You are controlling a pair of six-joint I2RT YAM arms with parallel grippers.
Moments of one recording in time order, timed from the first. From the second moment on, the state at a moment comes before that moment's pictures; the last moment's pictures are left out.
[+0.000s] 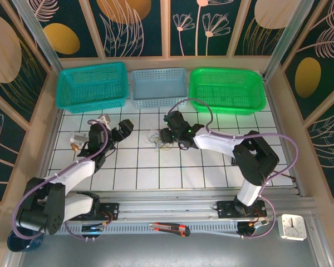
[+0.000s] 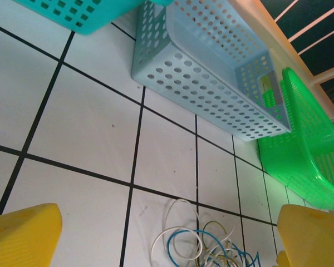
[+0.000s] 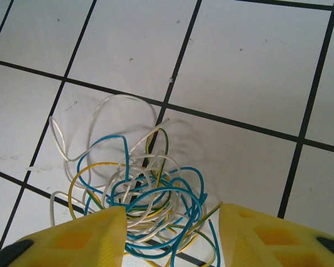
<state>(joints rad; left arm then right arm) -0.25 1.19 0.41 0.34 0.15 -0.81 0.82 1.73 1.08 -0.22 0.11 0.47</state>
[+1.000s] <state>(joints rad) -0.25 1.24 0.44 0.34 0.18 -0.81 0.84 1.72 1.09 -0.19 0.10 0.50</state>
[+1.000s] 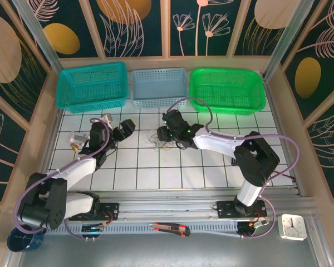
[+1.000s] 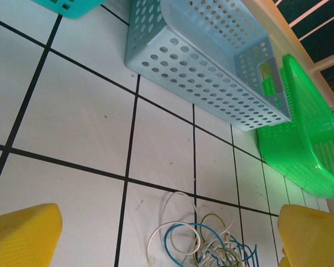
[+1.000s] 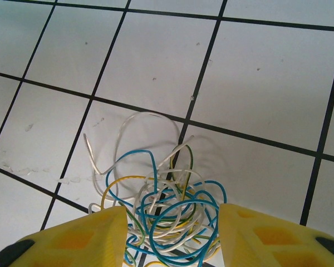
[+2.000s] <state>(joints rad) -0.25 1.24 0.44 0.34 0.20 -0.81 0.82 1.75 1.07 -0.19 0.10 0.49</state>
